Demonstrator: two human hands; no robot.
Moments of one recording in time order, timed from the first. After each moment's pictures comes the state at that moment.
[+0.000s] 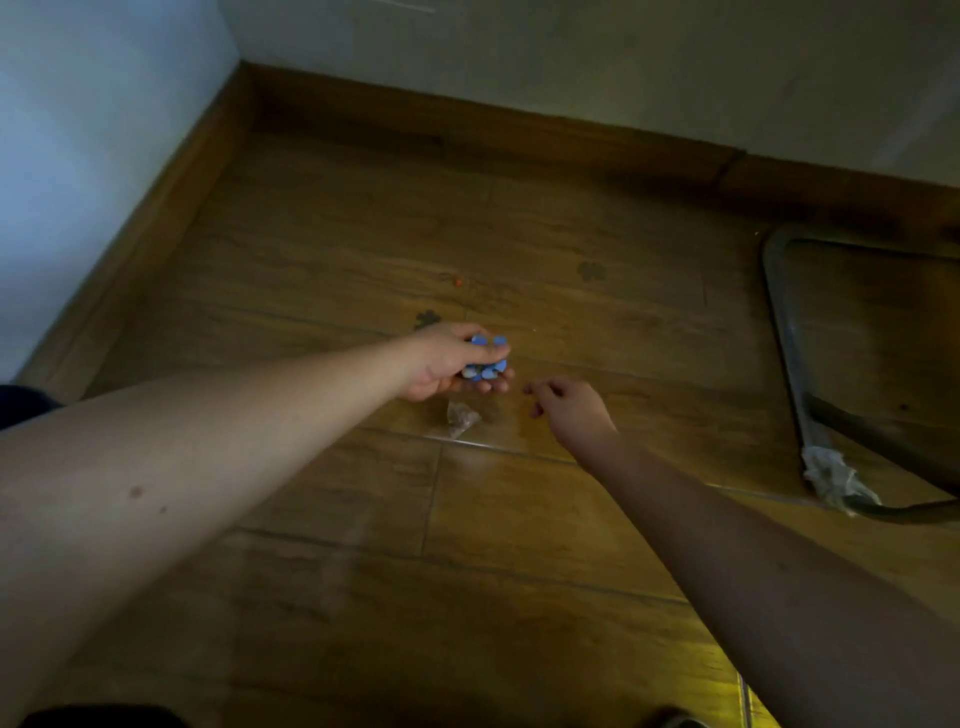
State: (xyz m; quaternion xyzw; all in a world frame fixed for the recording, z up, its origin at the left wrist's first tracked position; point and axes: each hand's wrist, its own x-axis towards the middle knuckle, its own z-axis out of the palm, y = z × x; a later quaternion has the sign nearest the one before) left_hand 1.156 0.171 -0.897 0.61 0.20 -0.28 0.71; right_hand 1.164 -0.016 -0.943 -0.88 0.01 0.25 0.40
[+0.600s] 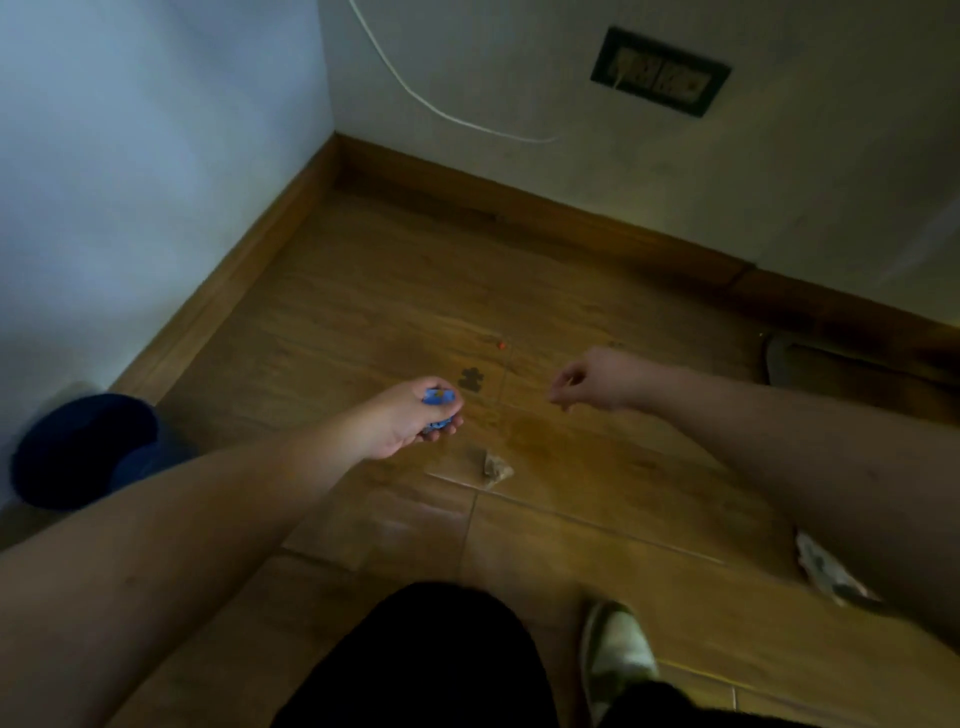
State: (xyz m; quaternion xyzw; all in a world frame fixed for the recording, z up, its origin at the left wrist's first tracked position) left_hand 1.092 0.271 -0.884 0.66 0.23 -0.19 0.69; right_hand 1.219 0.057 -0.785 -0.89 -0.24 0.37 0.09
